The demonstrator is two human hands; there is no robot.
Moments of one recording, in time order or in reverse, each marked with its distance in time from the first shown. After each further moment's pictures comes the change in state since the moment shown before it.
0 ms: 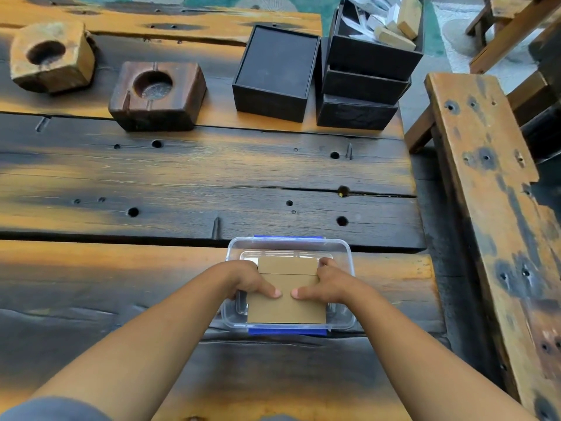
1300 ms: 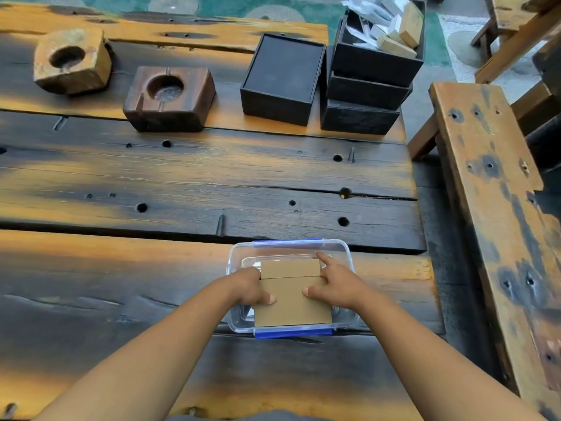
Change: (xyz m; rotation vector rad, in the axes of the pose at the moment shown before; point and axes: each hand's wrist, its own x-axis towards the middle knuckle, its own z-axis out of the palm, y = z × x) left_hand -0.010 -0.023 0.027 0.159 0.190 0.154; right_hand -0.014 0.021 0.001 -0.036 0.118 -0.235
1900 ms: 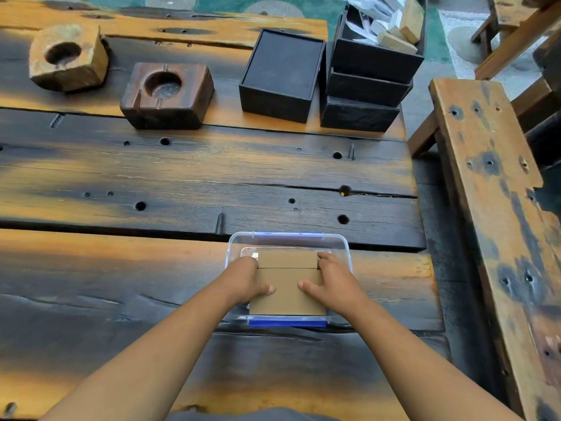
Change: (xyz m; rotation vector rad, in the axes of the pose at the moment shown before) left_hand -0.005 0.003 -0.002 0.075 0.250 0.096; right_hand -0.005 -0.005 0.018 -0.077 0.253 -0.056
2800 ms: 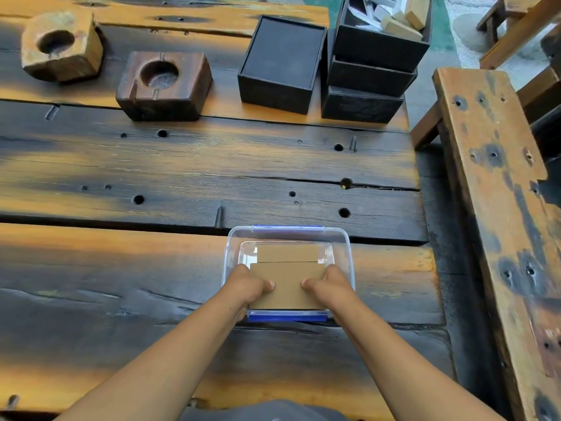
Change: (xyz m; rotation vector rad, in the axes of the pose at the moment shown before) left_hand -0.005 -0.005 0.035 -0.797 0.040 -0.361; right_hand -0.004 -0.006 0.024 0.577 -0.070 0.563
